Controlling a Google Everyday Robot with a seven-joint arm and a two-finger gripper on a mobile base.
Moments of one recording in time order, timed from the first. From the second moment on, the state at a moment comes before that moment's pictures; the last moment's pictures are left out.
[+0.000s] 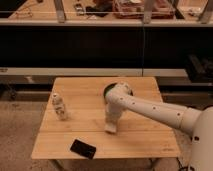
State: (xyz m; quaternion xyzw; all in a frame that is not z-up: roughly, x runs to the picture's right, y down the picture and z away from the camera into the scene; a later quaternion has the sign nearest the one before) arm 0.046 0.175 0.856 -0.23 -0.25 -0.55 0.76
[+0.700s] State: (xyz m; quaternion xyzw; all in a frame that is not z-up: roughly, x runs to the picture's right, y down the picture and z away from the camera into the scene) arm 0.152 0.163 0.865 -0.25 -0.21 -0.45 0.83
